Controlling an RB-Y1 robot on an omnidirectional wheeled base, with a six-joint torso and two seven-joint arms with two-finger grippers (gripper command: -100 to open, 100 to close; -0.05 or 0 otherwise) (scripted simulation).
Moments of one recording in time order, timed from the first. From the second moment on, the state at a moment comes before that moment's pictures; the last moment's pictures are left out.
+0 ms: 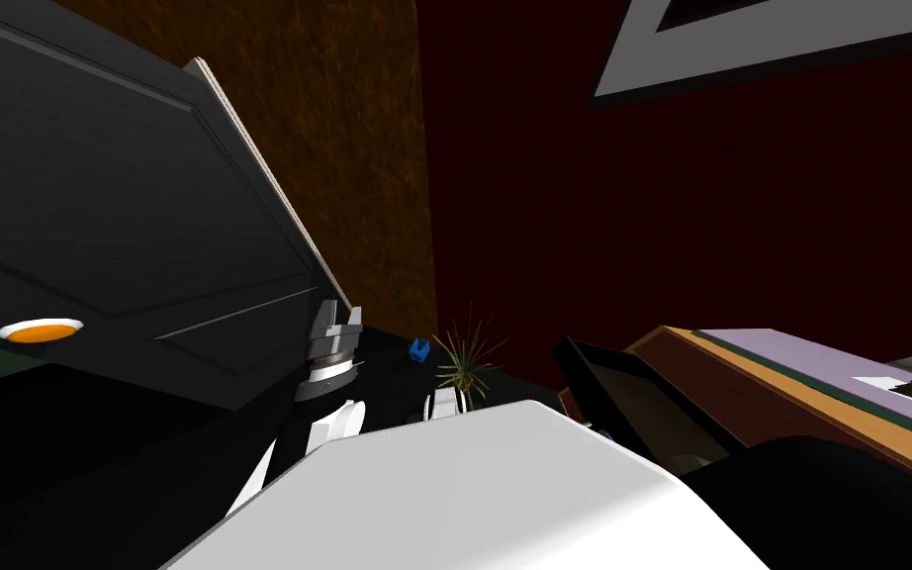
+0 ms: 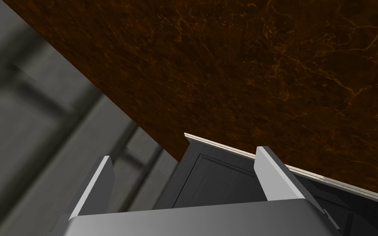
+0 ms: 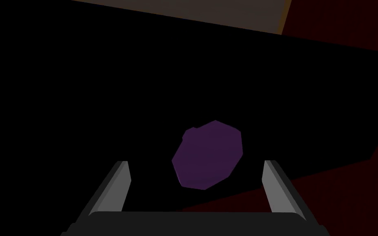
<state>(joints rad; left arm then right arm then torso) 0.49 0.04 -0.02 -2.21 0.05 -0.56 -0.06 0.30 -0.16 0.03 -0.74 1.55 1.36 -0.96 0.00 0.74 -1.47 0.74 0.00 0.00</state>
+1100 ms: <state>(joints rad) 0.49 0.04 -0.02 -2.21 0.05 -0.56 -0.06 0.29 -0.36 -0.04 -0.88 1.41 1.18 -0.79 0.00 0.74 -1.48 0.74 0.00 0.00</state>
